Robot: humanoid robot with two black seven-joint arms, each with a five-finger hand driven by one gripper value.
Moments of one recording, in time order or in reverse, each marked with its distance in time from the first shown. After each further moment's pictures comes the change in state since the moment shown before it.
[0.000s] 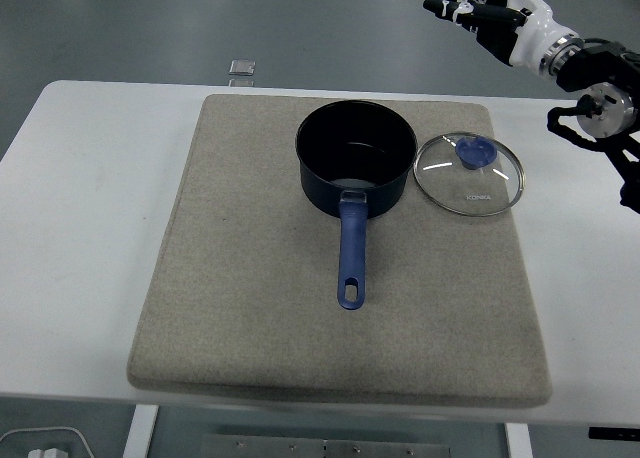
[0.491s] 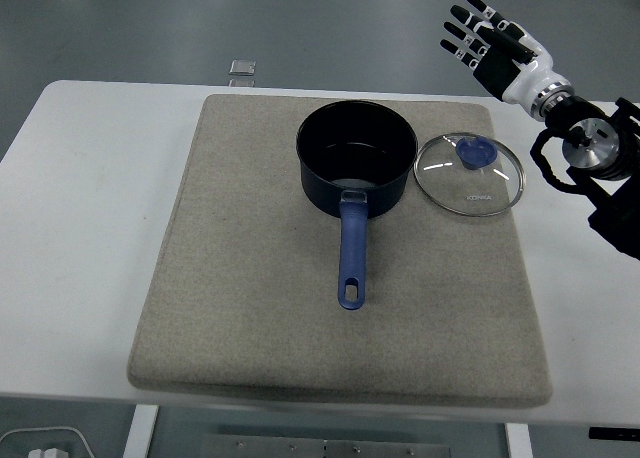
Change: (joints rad) left arm 0.000 0.000 0.000 0.000 0.000 0.000 0.000; right arm -0.105 0.047 0.063 -0.050 0.285 -0.001 -0.022
